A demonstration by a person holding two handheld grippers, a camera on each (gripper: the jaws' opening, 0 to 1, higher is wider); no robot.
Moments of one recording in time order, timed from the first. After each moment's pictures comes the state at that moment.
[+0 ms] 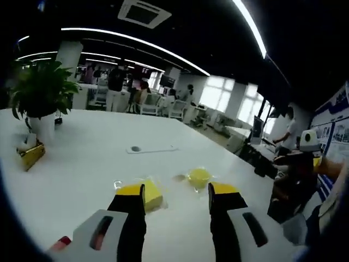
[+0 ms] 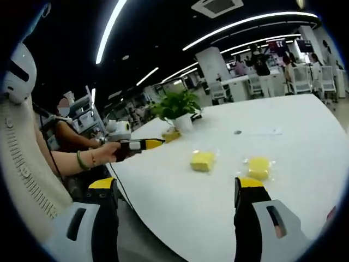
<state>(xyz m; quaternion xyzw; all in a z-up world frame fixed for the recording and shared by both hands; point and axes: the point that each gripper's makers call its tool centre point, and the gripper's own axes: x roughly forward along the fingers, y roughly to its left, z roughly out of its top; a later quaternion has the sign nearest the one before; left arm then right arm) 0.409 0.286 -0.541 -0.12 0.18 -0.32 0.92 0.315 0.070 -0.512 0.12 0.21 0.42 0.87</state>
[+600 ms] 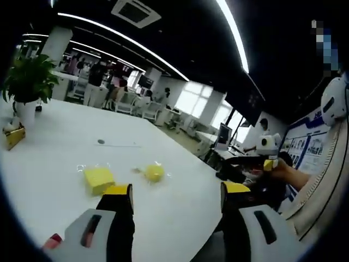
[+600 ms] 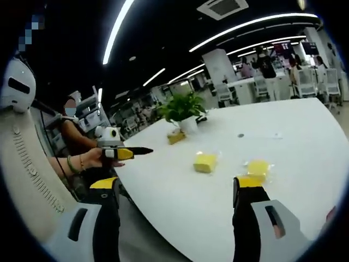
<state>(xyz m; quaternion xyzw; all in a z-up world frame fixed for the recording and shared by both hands) 0.336 0.250 -0.521 -0.18 0.19 -0.40 0.88 0.301 0.055 -0.501 0.11 0.21 0.45 0.86</state>
